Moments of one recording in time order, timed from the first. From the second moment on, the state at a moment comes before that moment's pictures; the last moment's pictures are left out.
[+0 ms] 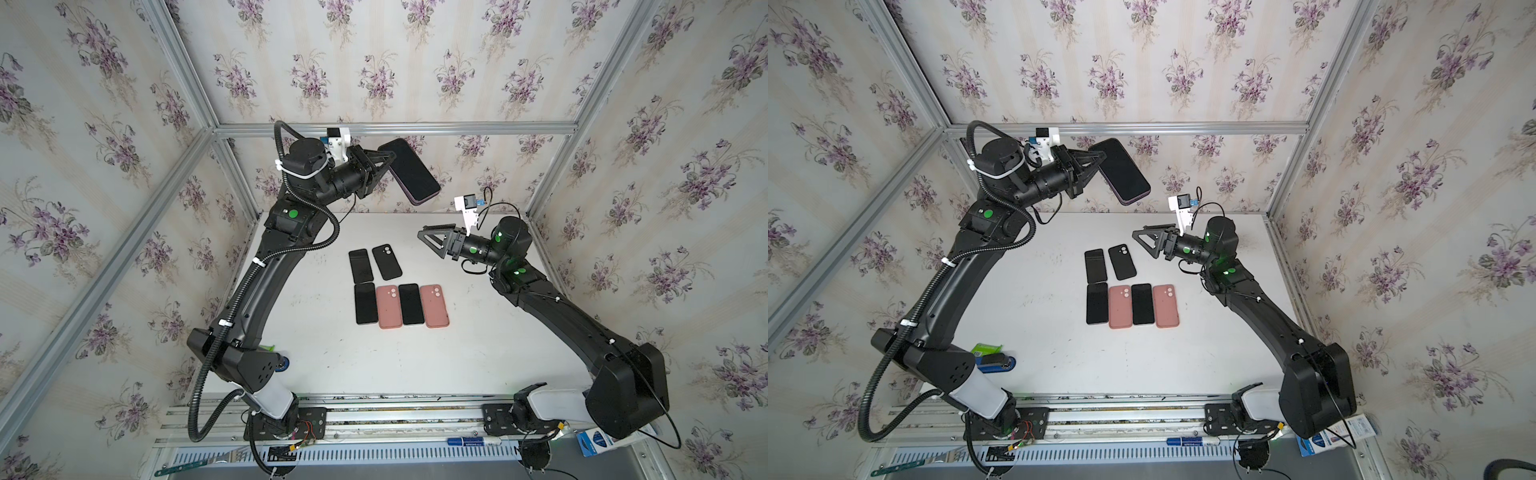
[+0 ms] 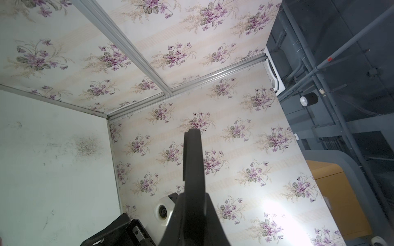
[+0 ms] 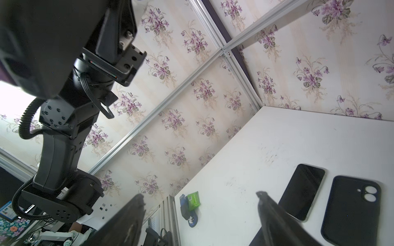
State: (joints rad) left arm -0.38 1.64 2.01 -0.28 0.51 -1.22; right arm 0.34 1.34 1.06 0.31 -0.83 0.69
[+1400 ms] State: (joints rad) left arm -0.28 1.58 2.10 -0.70 1.06 -0.19; right arm 0.28 1.53 1.27 0.25 -1.16 0.47
